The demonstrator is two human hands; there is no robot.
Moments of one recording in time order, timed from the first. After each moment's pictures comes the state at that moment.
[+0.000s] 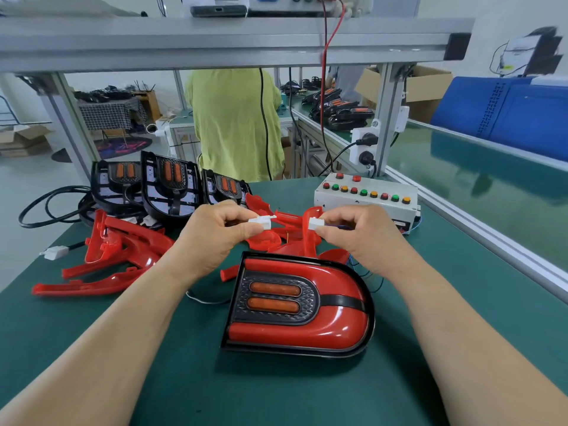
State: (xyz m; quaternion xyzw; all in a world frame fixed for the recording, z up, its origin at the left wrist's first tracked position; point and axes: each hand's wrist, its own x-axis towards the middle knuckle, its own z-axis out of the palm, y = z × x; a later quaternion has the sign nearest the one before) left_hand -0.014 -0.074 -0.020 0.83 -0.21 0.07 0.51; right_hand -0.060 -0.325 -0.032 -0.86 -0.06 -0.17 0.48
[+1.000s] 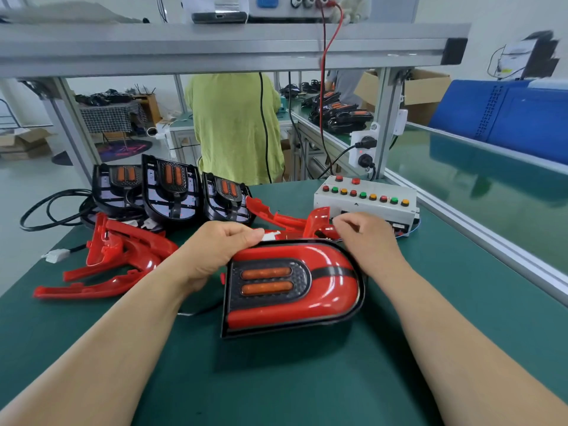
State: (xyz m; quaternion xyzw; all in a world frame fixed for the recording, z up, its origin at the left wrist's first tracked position) left_hand -0.019 -0.075 -0.026 0.78 -0.16 -0.10 0.60; right_hand -0.044 -0.329 -0.050 -0.89 0.06 -0.22 0.39
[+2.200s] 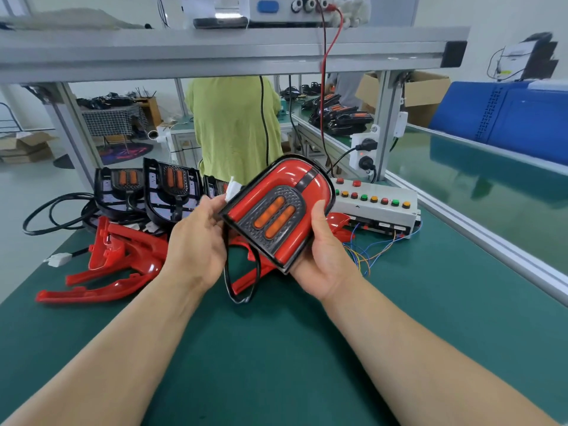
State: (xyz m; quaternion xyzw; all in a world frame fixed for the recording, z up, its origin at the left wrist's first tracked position) left_hand -0.013 -0.083 -0.020 0.59 -0.05 0.02 0.81; right_hand -0.033 -0.247 -0.057 -0.32 -0.06 0.09 0.94
